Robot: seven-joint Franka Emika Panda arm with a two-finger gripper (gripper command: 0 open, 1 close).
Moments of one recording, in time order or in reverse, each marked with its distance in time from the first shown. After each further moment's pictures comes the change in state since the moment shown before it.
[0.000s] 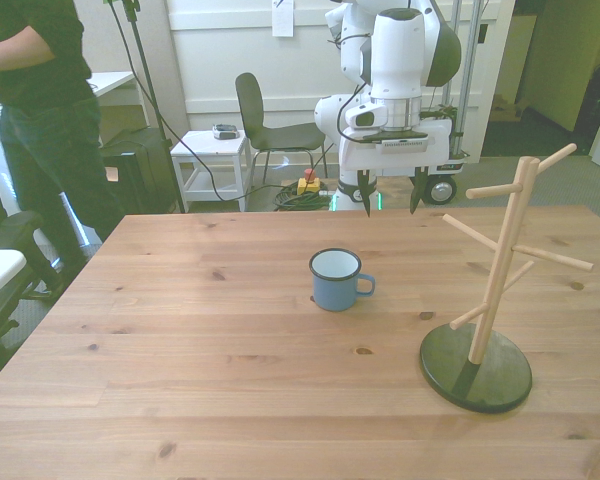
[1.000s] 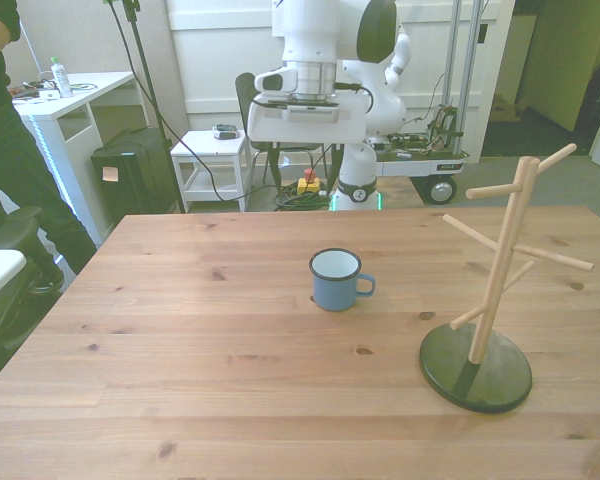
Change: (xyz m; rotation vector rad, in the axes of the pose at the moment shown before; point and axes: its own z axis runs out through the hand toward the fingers) arm 0.153 0.086 -0.058 -0.063 0.083 -0.059
